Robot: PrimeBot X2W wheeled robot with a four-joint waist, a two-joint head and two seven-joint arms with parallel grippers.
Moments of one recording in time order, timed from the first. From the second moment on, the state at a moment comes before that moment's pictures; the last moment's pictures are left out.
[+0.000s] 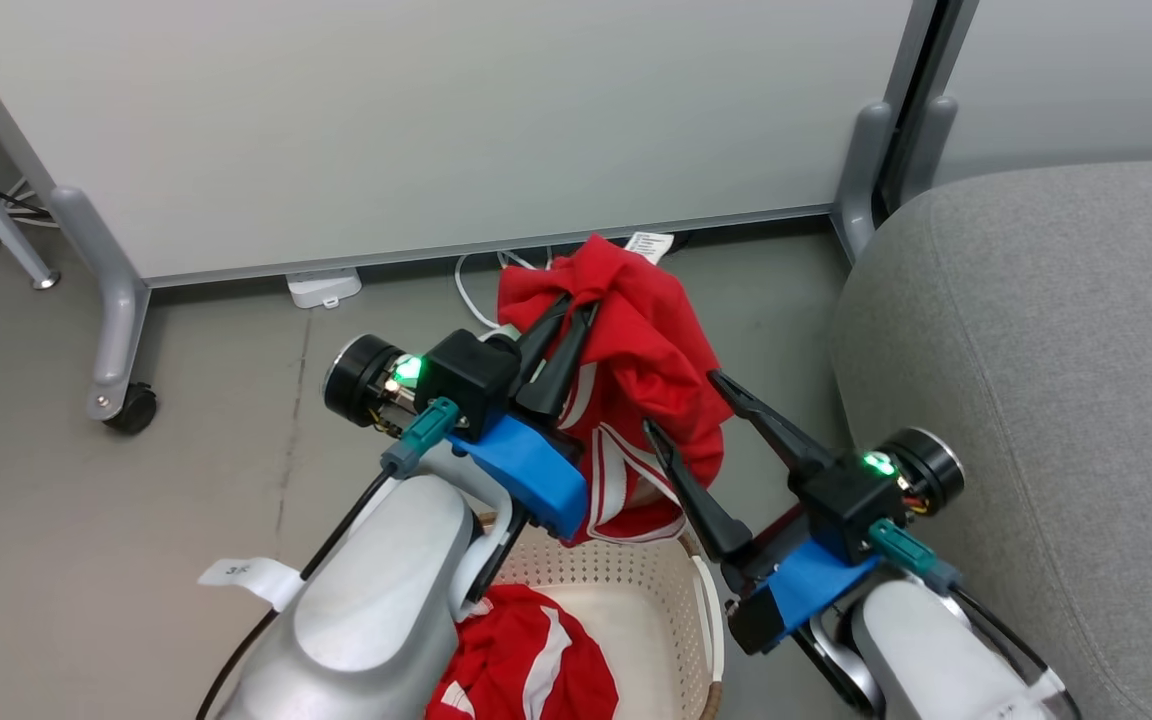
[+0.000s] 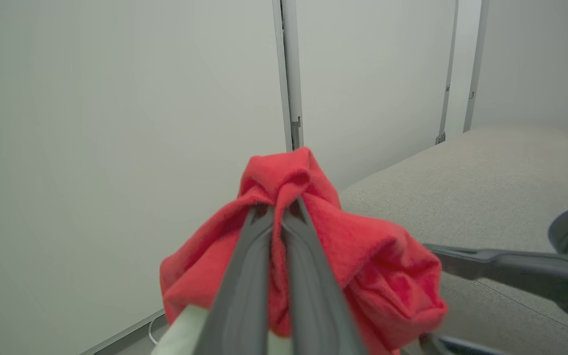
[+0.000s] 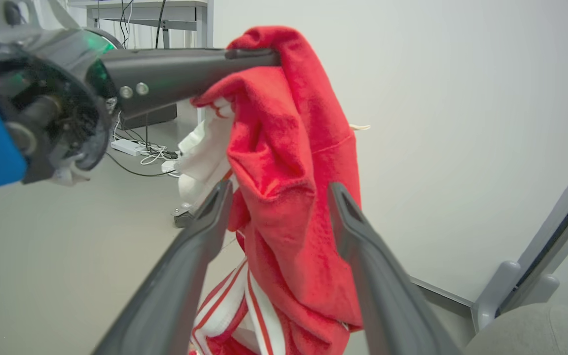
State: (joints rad) left arm -0.60 0.07 -0.60 0.53 -0.32 -0.11 -0.24; right arm -0.36 -0.11 0.45 0.34 0.10 0.13 -0.26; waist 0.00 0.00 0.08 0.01
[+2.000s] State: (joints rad) left arm -0.61 0.07 -0.70 0.51 -0.37 -0.06 -0.26; right arm -0.43 -0.05 0.32 0.48 0.09 0.13 -0.26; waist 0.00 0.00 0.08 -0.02
